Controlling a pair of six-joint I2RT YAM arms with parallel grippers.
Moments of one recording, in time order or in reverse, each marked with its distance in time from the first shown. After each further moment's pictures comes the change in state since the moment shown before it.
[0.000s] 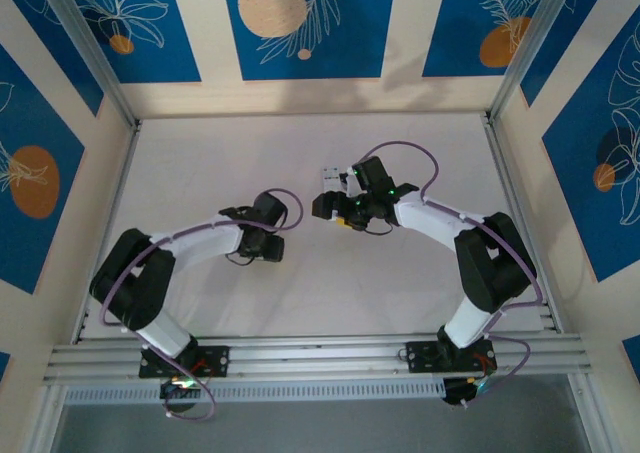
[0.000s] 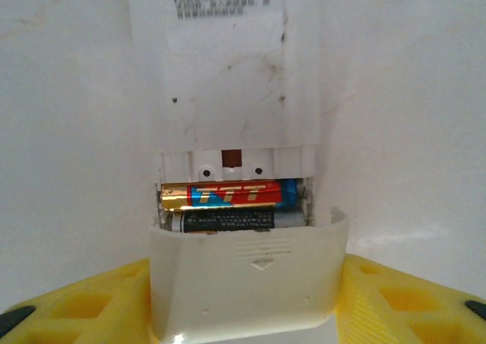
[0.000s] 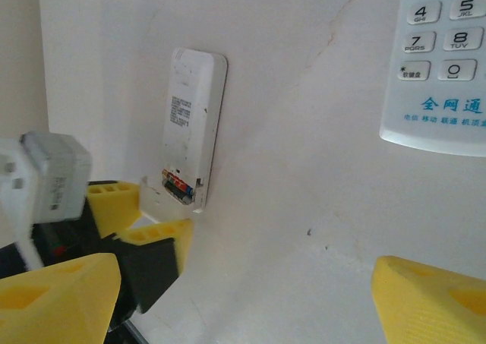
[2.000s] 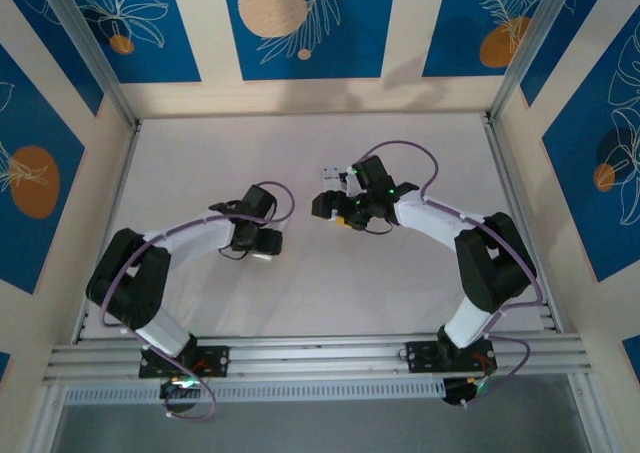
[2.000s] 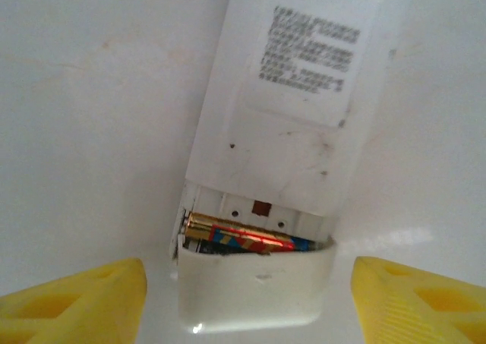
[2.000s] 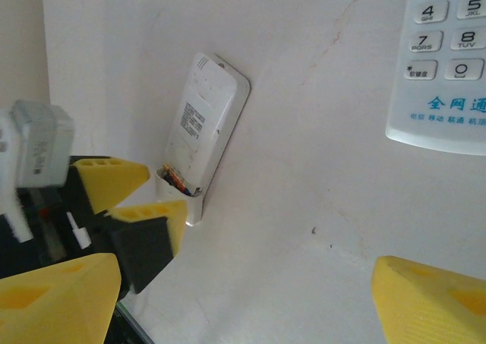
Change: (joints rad) left arm 0.095 -0.009 0.006 0.027 0.061 0.066; right arm 0.000 0.000 0.011 -0.012 -0.006 0.000
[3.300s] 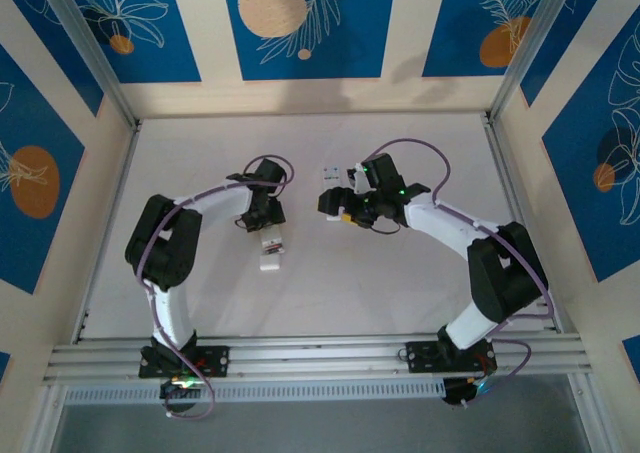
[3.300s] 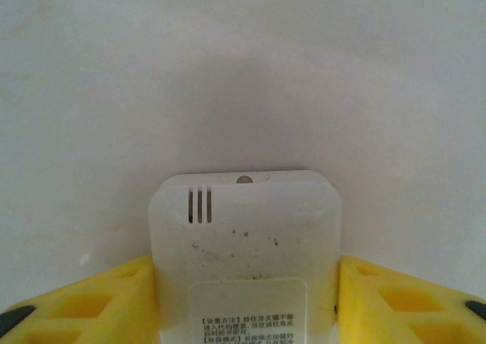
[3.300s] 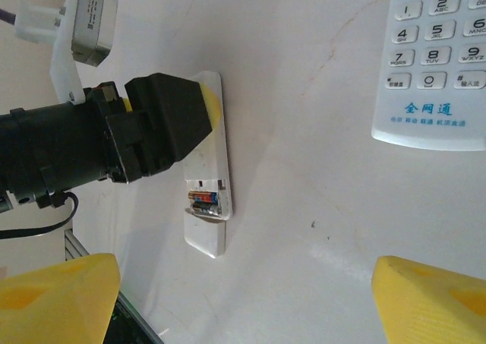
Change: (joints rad) left arm 0.051 0.320 0.323 -0.077 -0.053 -0.399; right arm -0.032 -0.083 -0.040 0.000 -0.009 0.000
